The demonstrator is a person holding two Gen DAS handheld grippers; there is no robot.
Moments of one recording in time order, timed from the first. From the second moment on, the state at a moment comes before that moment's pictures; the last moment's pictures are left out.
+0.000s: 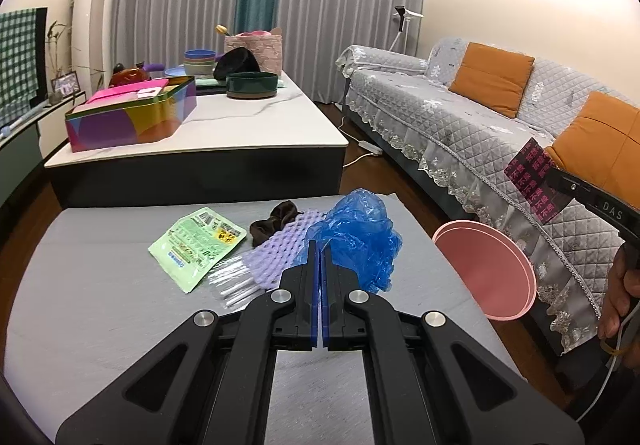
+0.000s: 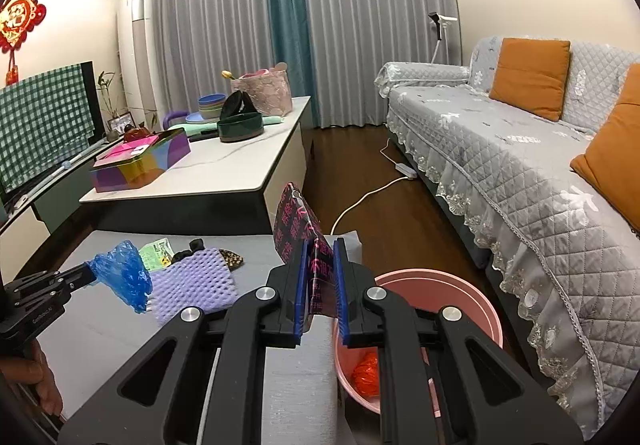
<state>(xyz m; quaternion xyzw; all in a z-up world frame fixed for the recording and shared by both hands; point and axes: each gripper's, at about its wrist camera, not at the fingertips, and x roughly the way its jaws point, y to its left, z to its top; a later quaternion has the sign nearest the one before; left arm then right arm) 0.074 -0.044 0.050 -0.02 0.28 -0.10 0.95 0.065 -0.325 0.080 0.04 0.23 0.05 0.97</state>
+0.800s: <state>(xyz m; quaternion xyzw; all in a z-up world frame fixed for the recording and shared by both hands) 0.094 -0.095 0.049 -0.01 0.29 -0.15 0.95 0.069 -0.389 0.098 0.06 0.20 -0.02 0.98</state>
